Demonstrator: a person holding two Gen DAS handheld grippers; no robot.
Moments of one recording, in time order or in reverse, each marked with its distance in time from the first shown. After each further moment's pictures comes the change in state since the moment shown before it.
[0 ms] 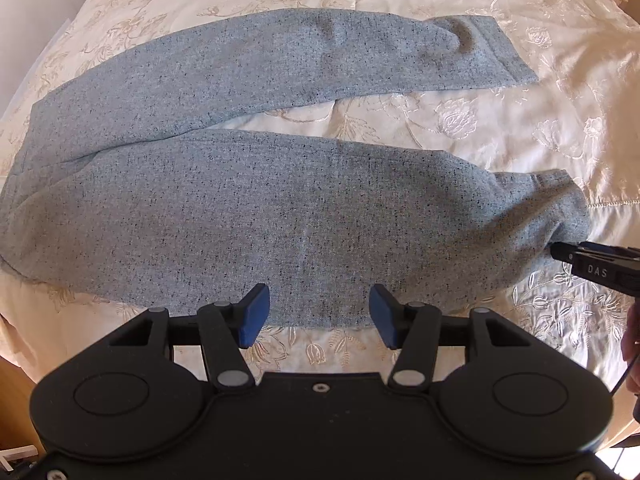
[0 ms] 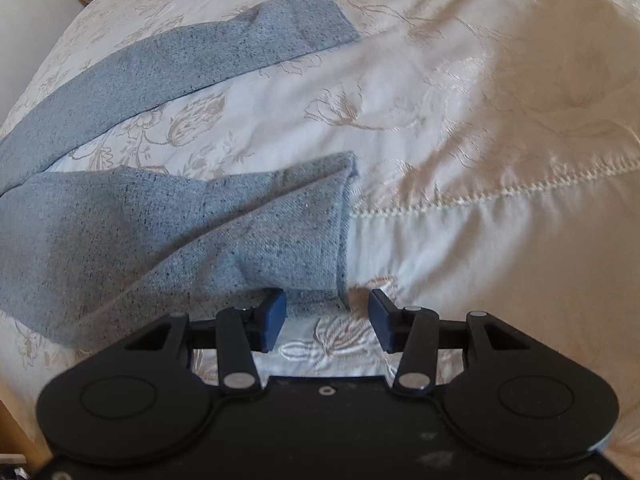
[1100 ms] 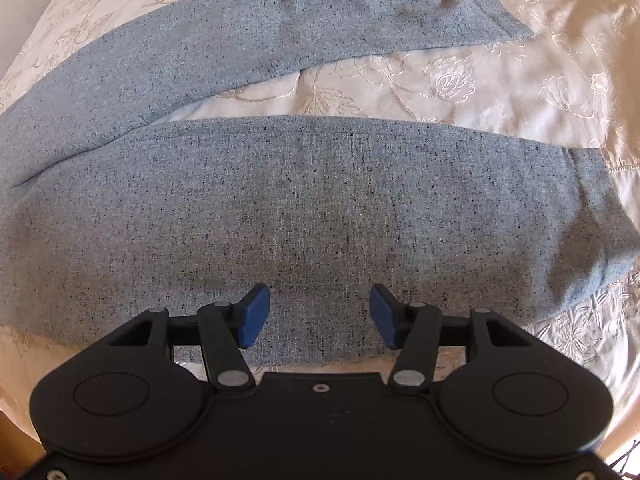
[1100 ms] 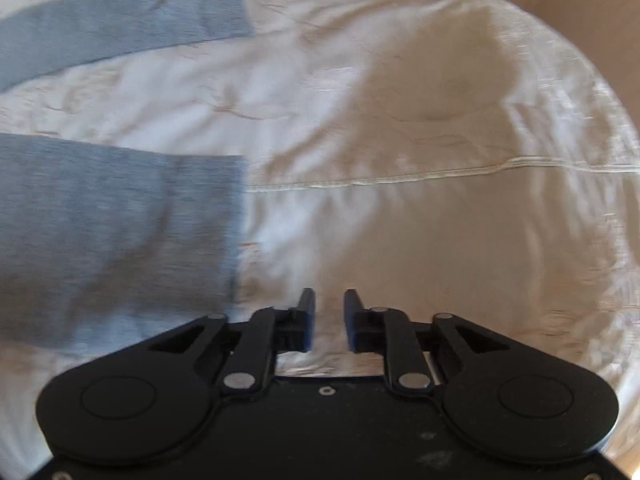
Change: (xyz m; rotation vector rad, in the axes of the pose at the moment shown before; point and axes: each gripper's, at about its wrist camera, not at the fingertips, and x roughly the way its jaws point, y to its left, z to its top) left arm 0.070 -0.013 0.003 0.116 0.025 -0.048; right arm -0.039 0.022 -0.005 -0.057 0.012 -0.536
